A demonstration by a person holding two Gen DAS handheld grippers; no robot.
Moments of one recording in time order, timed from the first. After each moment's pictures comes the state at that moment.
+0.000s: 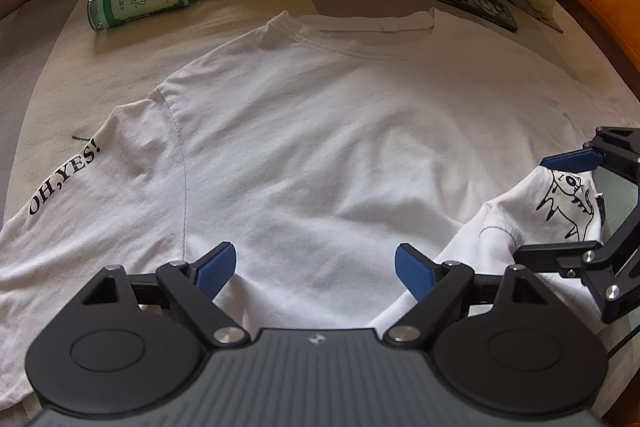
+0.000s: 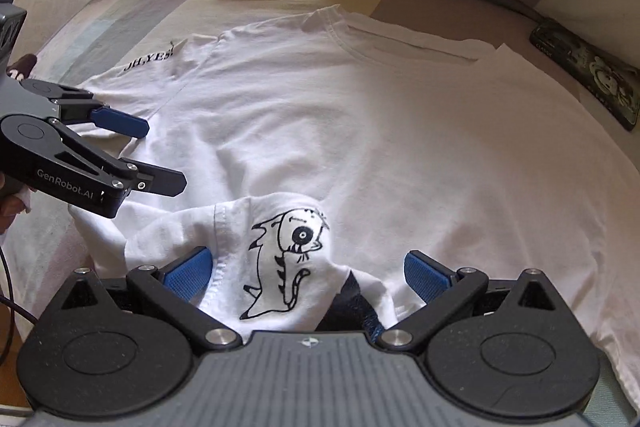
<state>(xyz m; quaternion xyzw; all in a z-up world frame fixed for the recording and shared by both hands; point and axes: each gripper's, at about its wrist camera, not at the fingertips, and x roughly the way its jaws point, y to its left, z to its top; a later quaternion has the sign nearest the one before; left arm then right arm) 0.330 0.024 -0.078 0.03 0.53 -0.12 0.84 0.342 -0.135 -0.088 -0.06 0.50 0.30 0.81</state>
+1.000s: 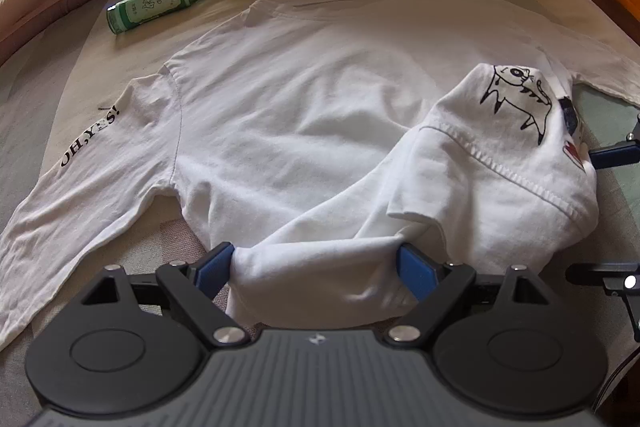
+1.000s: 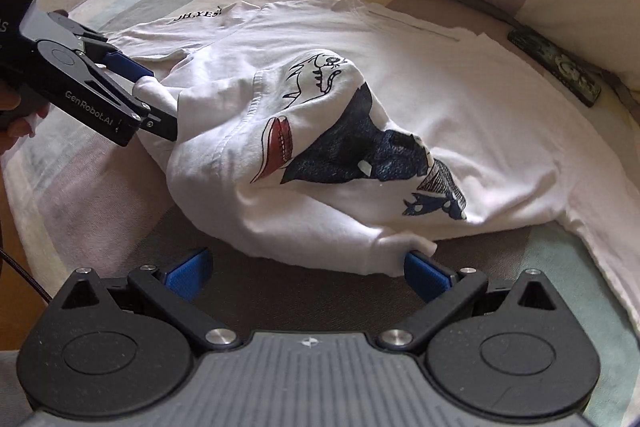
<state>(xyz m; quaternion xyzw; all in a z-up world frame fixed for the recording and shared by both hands) 0.252 -0.012 -0.078 0.09 0.52 -0.08 0.85 0.225 -0.184 -0.095 -0.14 0.45 0.32 0.83</state>
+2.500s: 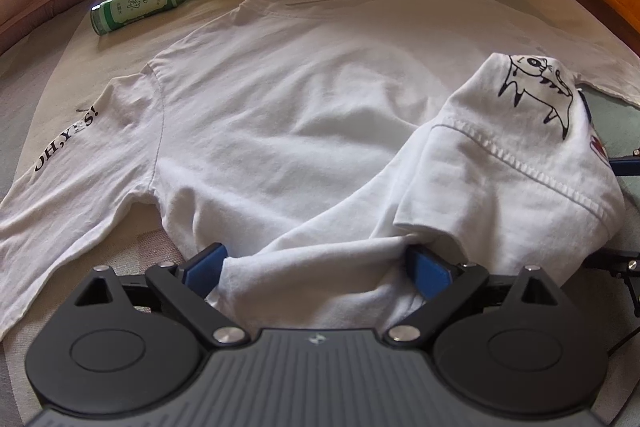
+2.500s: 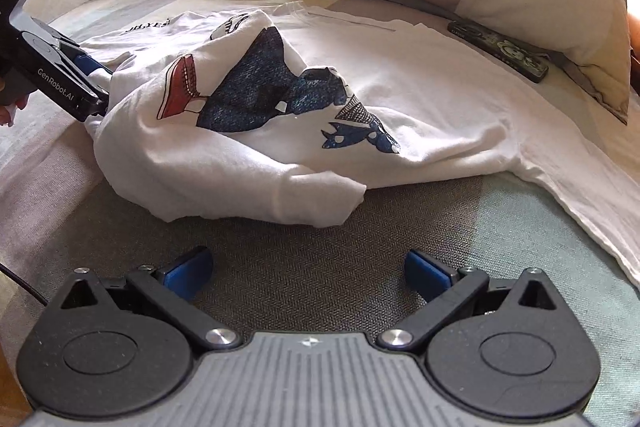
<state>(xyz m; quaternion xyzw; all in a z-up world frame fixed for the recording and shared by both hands) 0.258 -0.004 -0.102 0.08 0.49 -0.11 0.86 0.215 -0.225 -0.134 -0.11 0.41 0.26 0.87</state>
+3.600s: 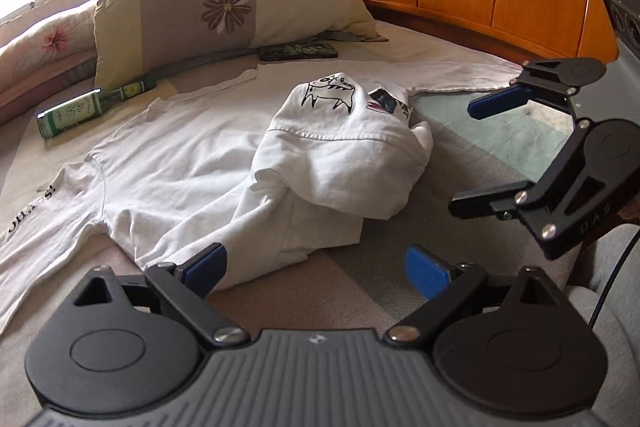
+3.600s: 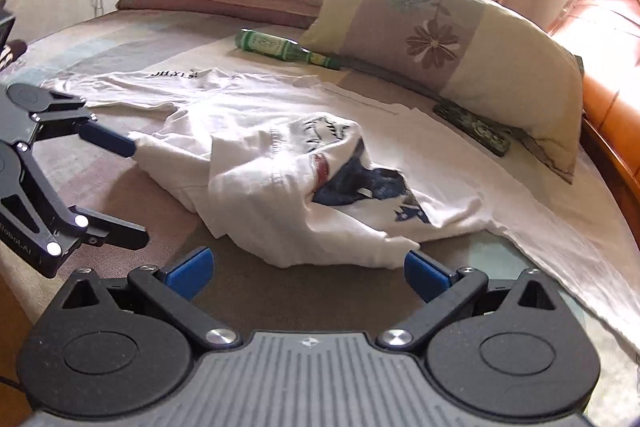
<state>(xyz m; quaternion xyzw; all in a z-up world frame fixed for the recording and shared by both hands) 0.140 -0.003 -0.082 0.11 0.33 -0.27 0.90 0.129 -0.153 -0.071 -0.18 0.31 0.22 0.91</state>
